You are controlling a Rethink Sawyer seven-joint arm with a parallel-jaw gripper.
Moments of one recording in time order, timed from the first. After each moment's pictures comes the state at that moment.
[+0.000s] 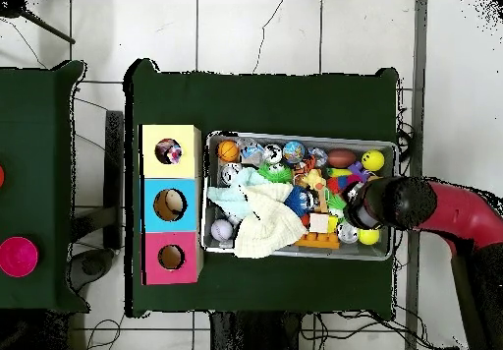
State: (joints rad) arm -0.92 -0.61 0.48 1.57 -0.57 0.90 2.34
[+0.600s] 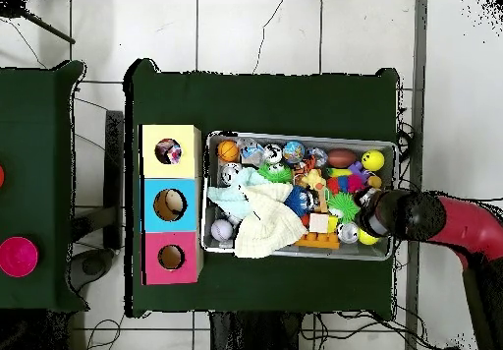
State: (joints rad) arm -1.00 -0.58 0.48 1.58 -0.63 0.77 2.34
